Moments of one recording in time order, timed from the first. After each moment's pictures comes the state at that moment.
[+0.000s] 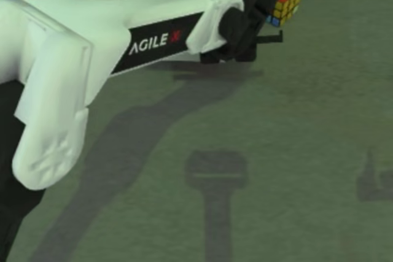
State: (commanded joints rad) left arm -0.70 2.33 1.89 -0.54 -0.42 -0.59; right arm 0.00 0.00 0.00 0.00 0.00 0.00
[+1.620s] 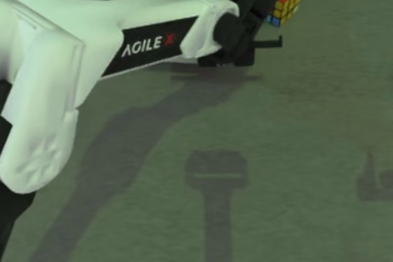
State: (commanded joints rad) left arm -0.70 2.28 1.82 -0.49 -0.39 -0.55; right arm 0.00 0.00 0.00 0.00 0.00 0.00
